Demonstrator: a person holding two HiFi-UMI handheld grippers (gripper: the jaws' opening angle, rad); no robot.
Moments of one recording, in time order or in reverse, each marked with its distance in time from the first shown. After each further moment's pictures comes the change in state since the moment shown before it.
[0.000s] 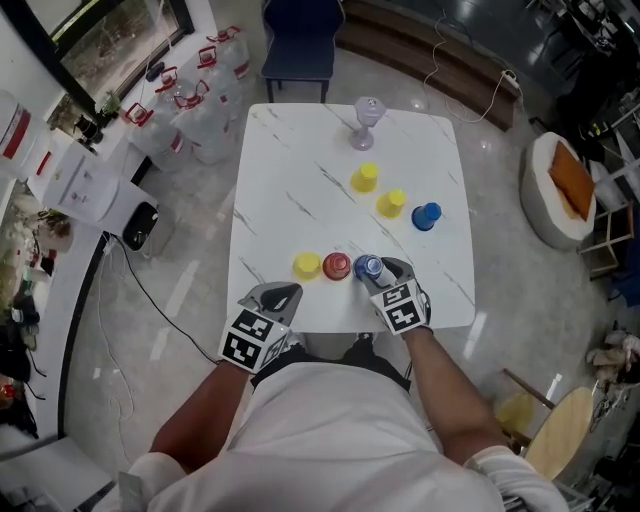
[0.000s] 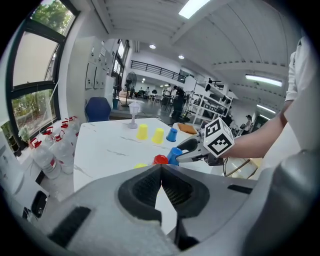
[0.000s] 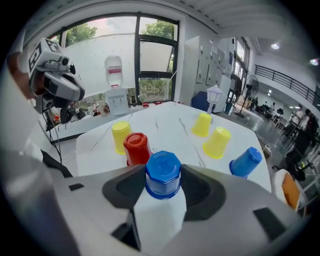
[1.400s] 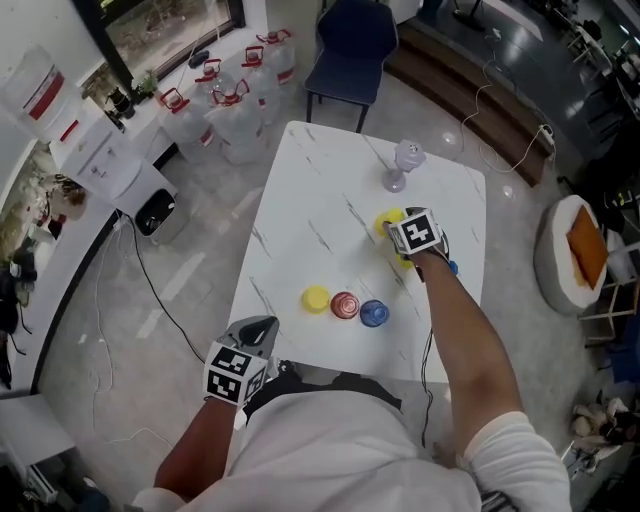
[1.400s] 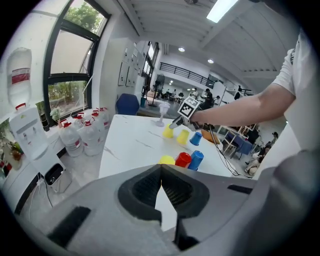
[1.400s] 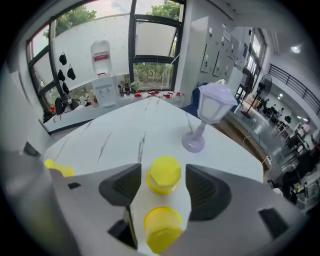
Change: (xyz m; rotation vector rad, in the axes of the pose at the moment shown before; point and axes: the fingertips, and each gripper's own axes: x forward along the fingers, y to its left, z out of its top) left arm -0.037 0.051 -0.028 -0.230 -0.024 0.238; right arm 0.127 -0.158 0.142 -0.101 0.176 -0.016
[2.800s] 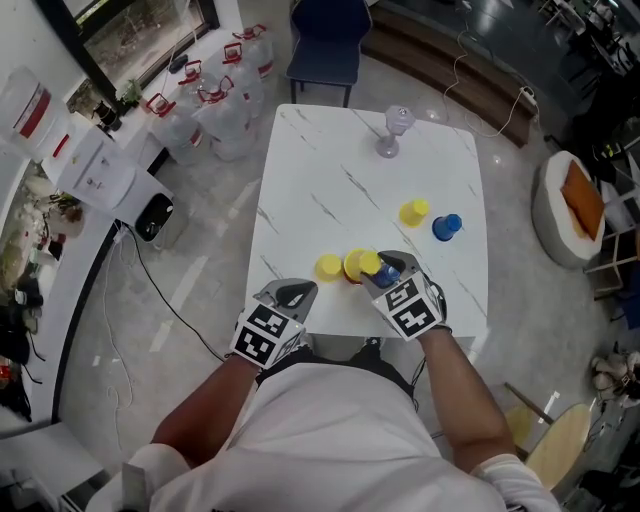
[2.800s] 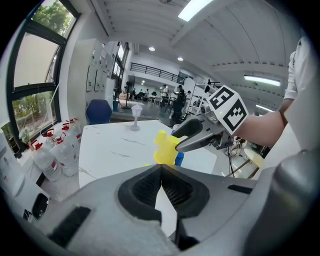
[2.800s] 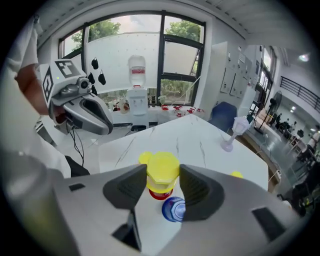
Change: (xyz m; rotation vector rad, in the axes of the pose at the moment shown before) left arm 0.013 -0.044 0.019 0.238 -0.001 -0.243; right arm -0.156 0.218 -0.049 -0.136 -0.167 0.135
